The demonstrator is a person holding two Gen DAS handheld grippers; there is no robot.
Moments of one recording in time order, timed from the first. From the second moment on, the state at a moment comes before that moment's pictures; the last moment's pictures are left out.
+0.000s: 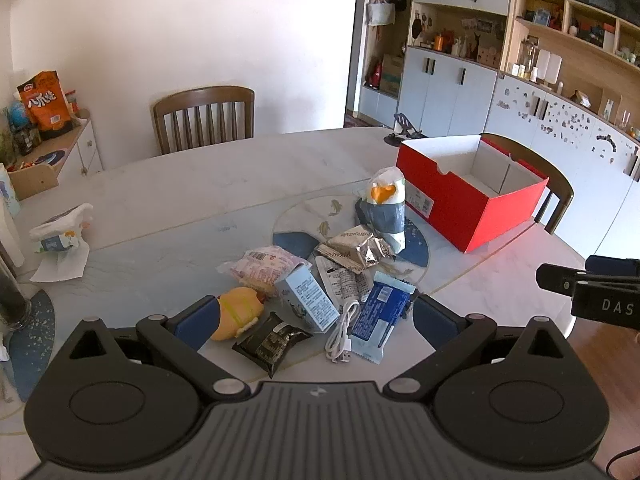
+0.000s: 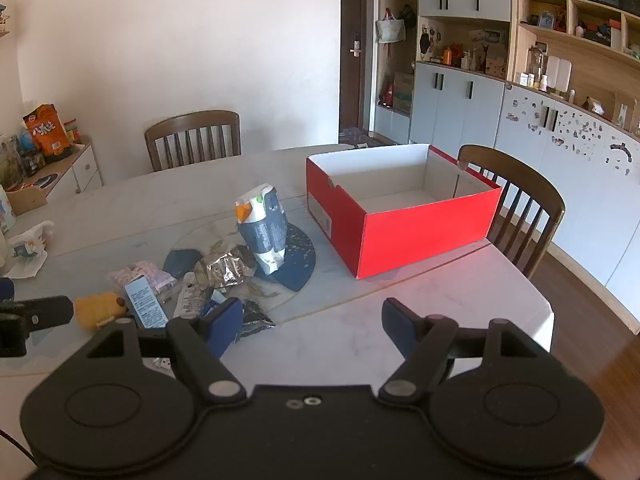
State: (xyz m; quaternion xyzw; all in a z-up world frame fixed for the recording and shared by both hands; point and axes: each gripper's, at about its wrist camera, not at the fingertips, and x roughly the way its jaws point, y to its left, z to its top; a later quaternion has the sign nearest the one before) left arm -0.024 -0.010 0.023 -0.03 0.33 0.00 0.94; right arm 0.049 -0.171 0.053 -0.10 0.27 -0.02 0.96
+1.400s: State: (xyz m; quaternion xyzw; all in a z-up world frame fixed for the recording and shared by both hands) left arm 0.001 -0.011 0.021 -0.04 0.30 0.00 0.95; right arm 0.088 -0.172 0.049 -0.10 0.27 0.00 0.96
